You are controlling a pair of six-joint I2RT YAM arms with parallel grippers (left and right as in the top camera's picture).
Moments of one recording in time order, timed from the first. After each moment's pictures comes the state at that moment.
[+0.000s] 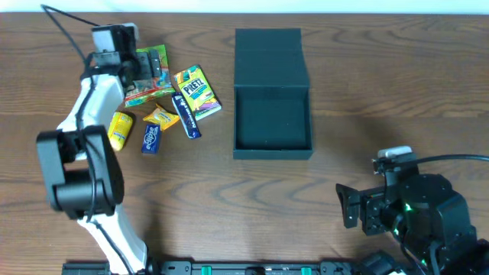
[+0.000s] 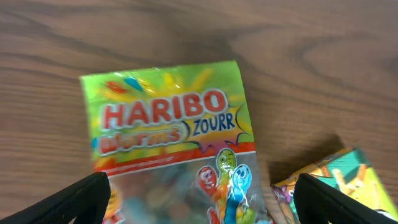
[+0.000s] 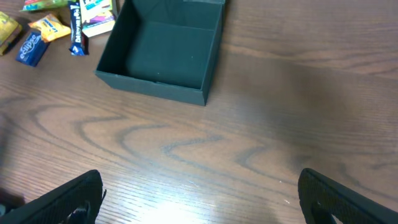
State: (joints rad) left arm 0.11 2.04 1.45 -0.26 0.12 -0.02; right arm 0.51 0.71 1.18 -1.29 0.13 0.28
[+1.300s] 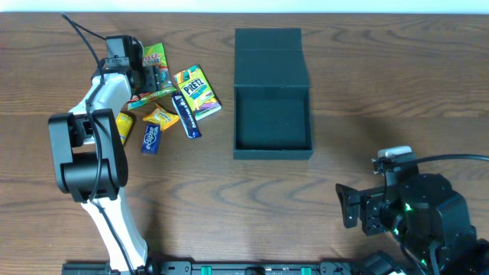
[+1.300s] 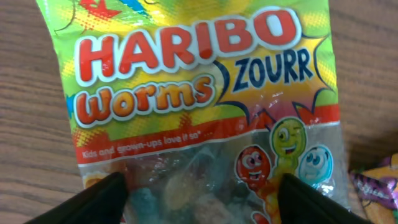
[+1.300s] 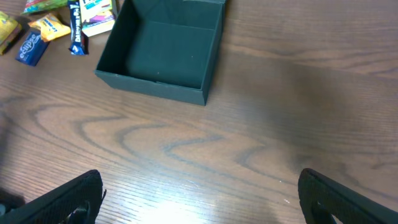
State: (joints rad) left arm 0.11 2.16 1.48 -0.35 0.02 -0.05; right arm 0.51 0.71 1.18 -1.29 0.13 0.28
